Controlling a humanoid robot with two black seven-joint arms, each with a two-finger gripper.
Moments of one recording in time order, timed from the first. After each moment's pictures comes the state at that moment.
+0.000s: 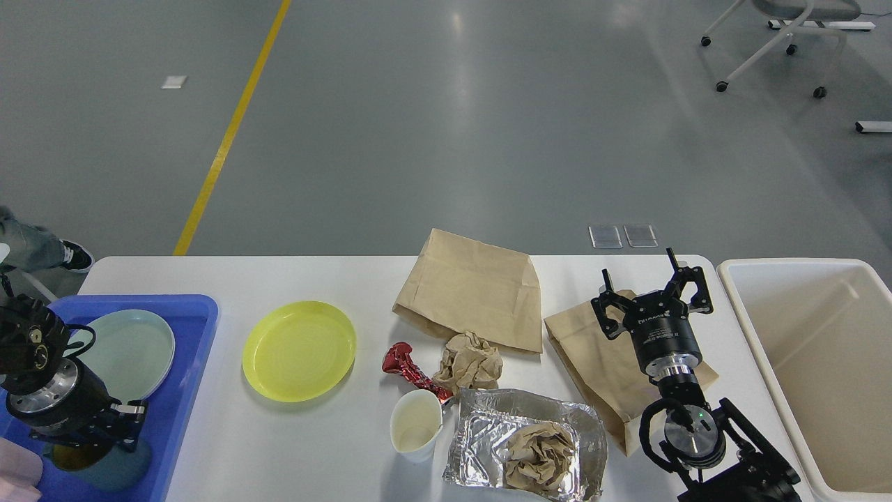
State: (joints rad) left arm -1.39 0.65 1.16 -1.06 0.48 -0.56 -0.12; right arm 0.24 0.01 1.34 0.84 -0.28 0.39 0.32
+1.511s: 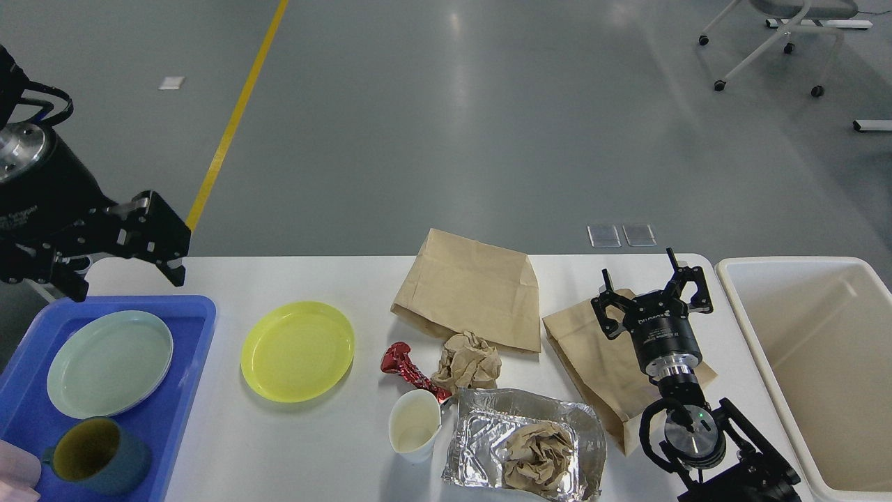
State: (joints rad) left arm -2.59 0.29 1.68 -1.56 -0.06 -0.95 -0.12; right arm 0.24 0.01 1.34 0.84 -0.28 0.39 0.32
